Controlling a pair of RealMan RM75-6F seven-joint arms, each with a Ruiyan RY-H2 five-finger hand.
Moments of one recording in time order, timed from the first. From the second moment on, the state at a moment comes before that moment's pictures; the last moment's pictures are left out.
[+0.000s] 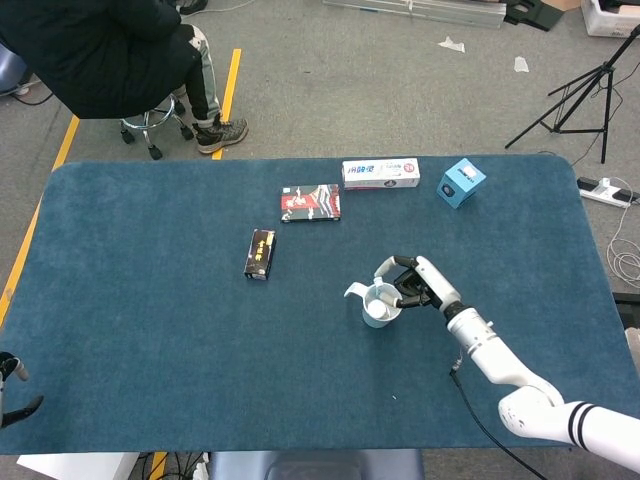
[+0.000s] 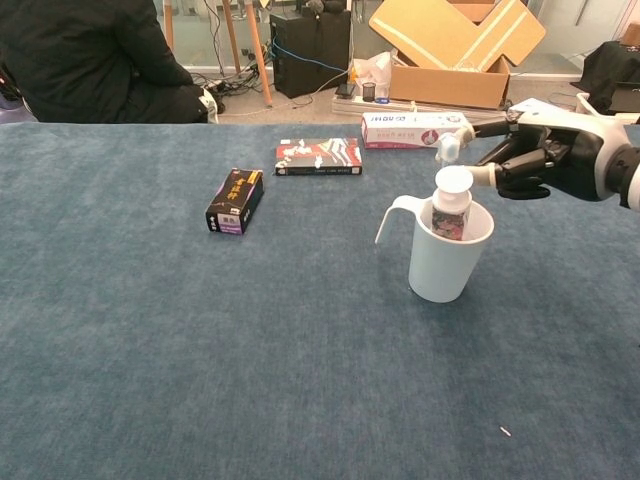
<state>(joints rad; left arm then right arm) 0.04 -1.11 -0.03 -1.65 1.35 1.54 0.30 0.62 -1.39 0.21 -1.45 -1.36 0.81 0.85</state>
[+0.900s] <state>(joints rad) -0.01 -1.10 -0.05 -1.71 1.37 1.50 0.36 0.46 -1.11 0.13 -1.80 -1.28 1.15 -0.13</state>
